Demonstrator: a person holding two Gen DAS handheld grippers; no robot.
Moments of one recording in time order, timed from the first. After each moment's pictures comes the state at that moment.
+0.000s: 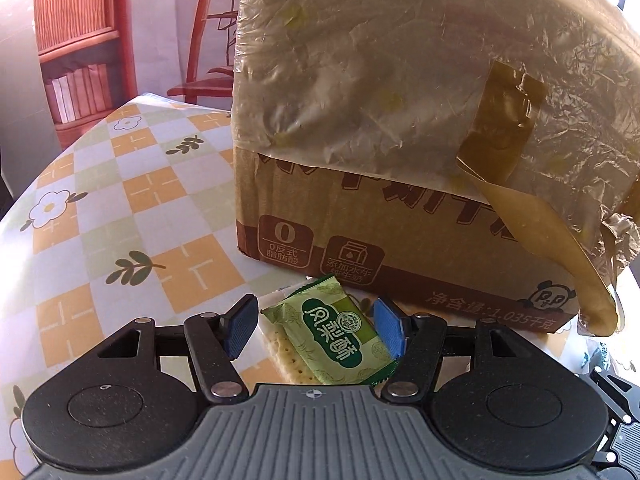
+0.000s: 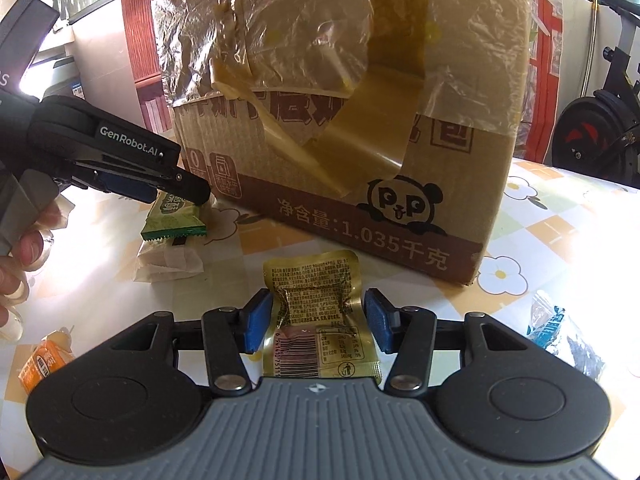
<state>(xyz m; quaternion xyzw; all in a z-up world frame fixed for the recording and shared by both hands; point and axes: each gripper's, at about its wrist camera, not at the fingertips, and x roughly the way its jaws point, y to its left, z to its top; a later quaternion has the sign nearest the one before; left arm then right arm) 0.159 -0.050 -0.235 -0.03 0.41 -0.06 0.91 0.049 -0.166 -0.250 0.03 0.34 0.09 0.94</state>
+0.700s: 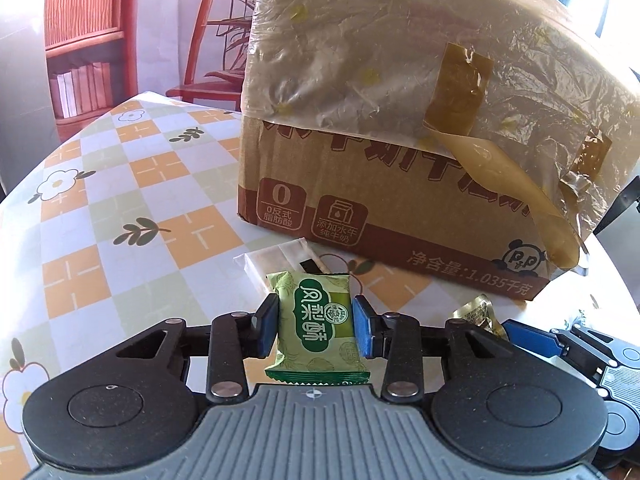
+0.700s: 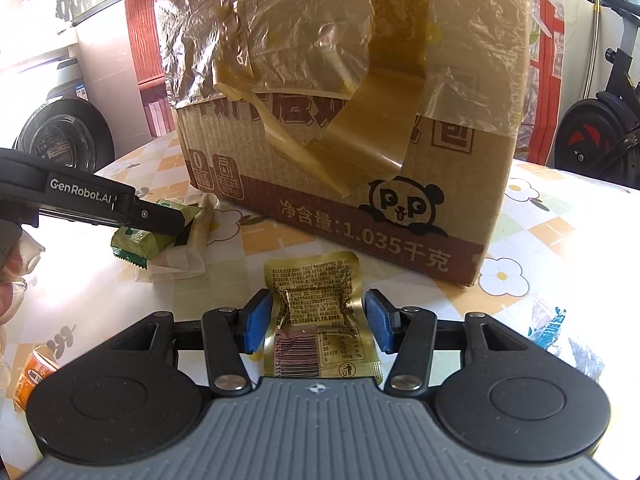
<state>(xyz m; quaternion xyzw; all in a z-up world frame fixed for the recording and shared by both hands) 0.108 -0.036 -0.238 -0.05 0.39 -0.09 0.92 0.053 -0.164 -0.252 0.04 0.34 0.10 0.94</state>
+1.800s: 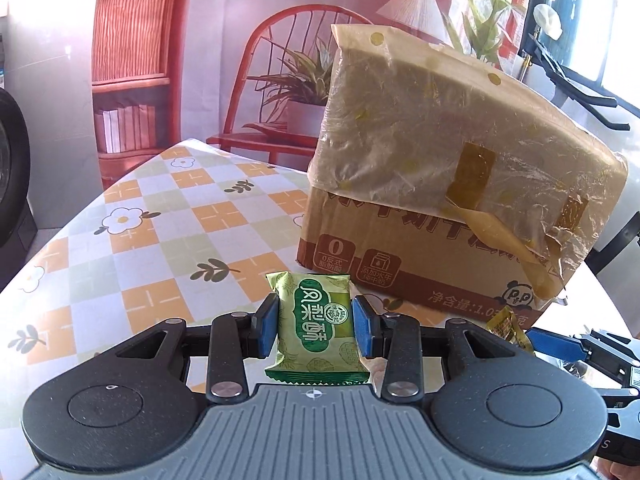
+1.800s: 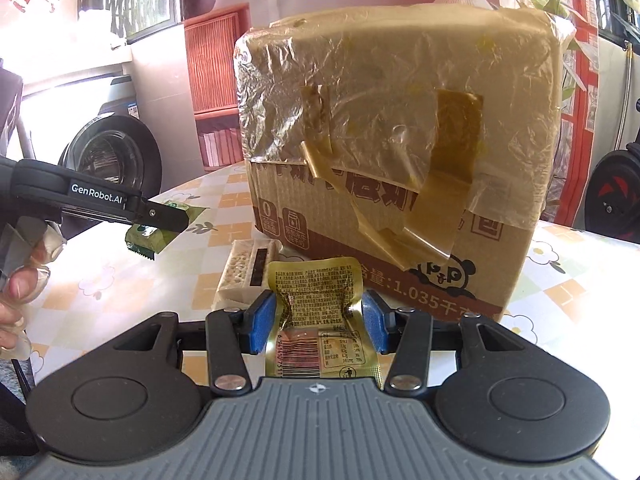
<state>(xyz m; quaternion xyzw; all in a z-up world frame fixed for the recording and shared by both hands) 0.072 0.011 -0.192 -0.06 0.32 -0.06 0.94 0.024 -0.153 -0.210 0.02 0.27 0.17 0.95</state>
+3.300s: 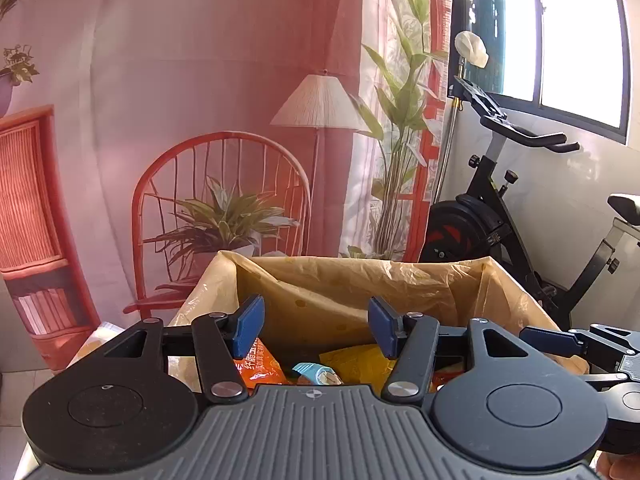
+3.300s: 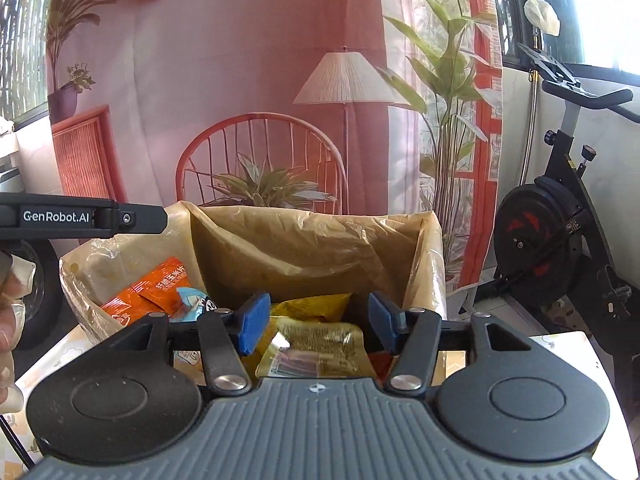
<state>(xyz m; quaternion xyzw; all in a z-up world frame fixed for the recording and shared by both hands) 0.214 -0.085 -0.053 0.02 0.22 -0.15 0.96 0.143 -0.218 -0.085 0.06 0.23 0.00 0.97</state>
